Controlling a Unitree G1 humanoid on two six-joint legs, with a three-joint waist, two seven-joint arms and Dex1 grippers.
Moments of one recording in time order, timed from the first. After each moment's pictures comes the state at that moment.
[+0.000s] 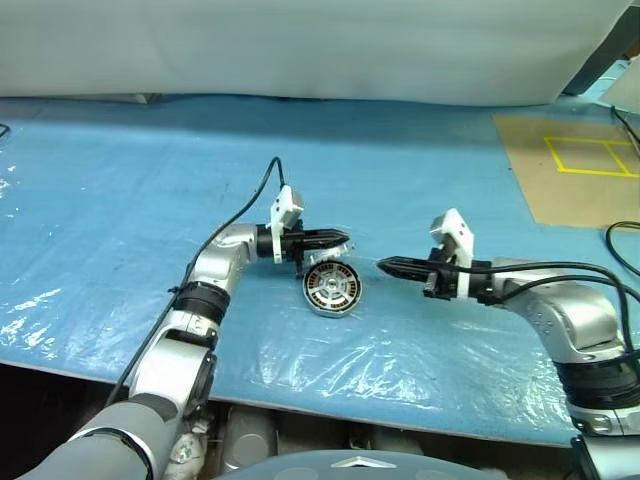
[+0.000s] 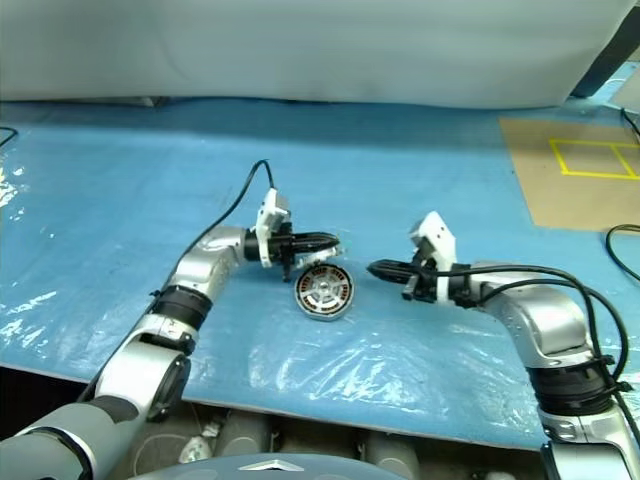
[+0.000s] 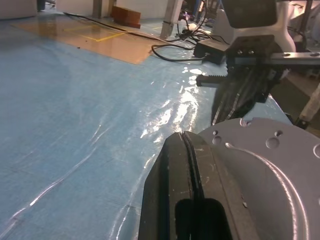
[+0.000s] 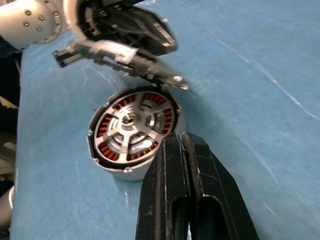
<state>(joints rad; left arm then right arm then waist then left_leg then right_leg) -0.71 0.18 -0.10 0.60 -0.29 0.10 -1.32 -0.26 -0.71 -0.05 -0.27 0.56 0.83 0.92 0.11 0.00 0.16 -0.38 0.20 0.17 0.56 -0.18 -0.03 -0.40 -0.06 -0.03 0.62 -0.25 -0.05</state>
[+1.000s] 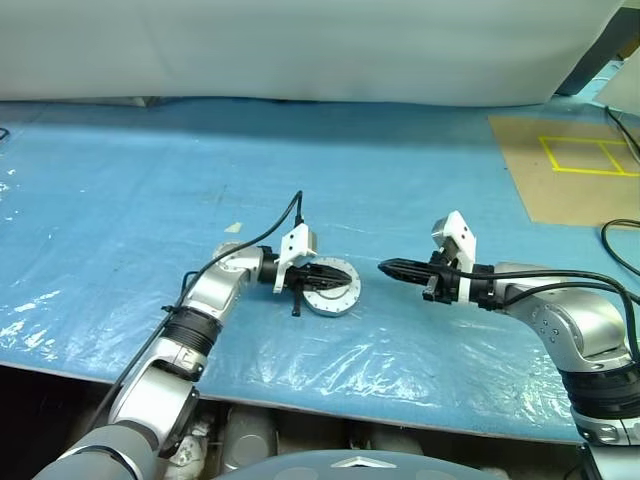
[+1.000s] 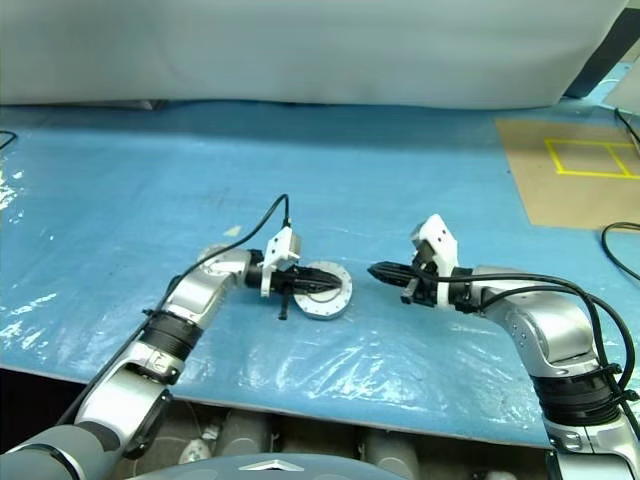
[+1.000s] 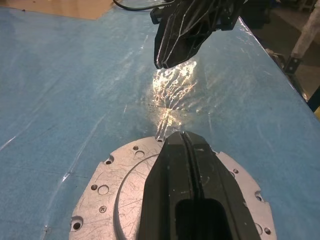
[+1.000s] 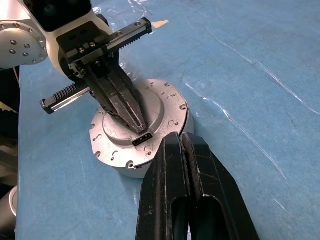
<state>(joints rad) -0.57 0.25 -0.27 0.41 -0.20 0.06 -1.26 -0.24 -0.70 -0.02 -0.33 0.59 0.84 0.86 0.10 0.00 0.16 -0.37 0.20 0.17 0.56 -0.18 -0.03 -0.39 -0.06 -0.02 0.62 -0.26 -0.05</state>
